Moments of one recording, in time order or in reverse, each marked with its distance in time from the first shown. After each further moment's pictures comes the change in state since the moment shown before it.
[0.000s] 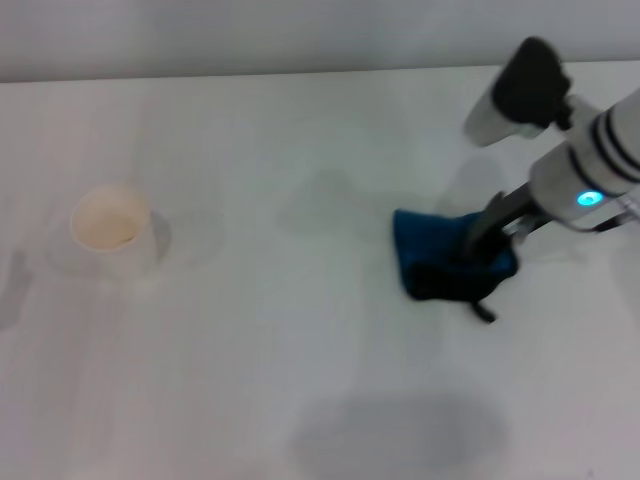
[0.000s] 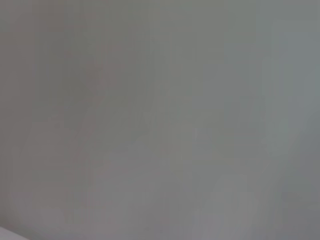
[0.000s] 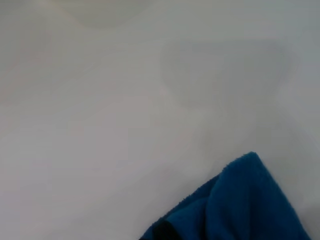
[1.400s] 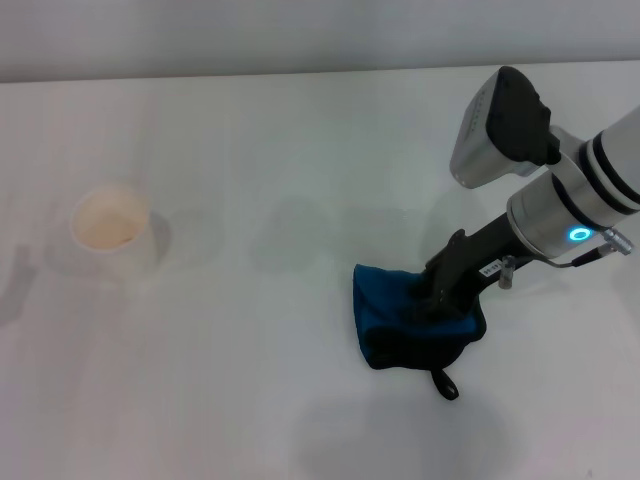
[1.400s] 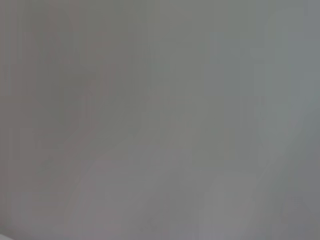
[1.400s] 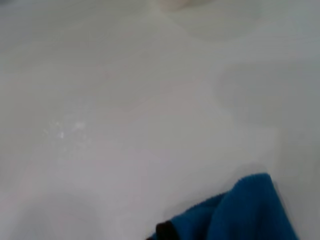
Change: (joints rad) left arm -0.016 -0.003 0.000 -0.013 0.000 -0.003 0.000; right arm -0.084 0.016 -0.107 -0.144 0.168 0.143 -0.101
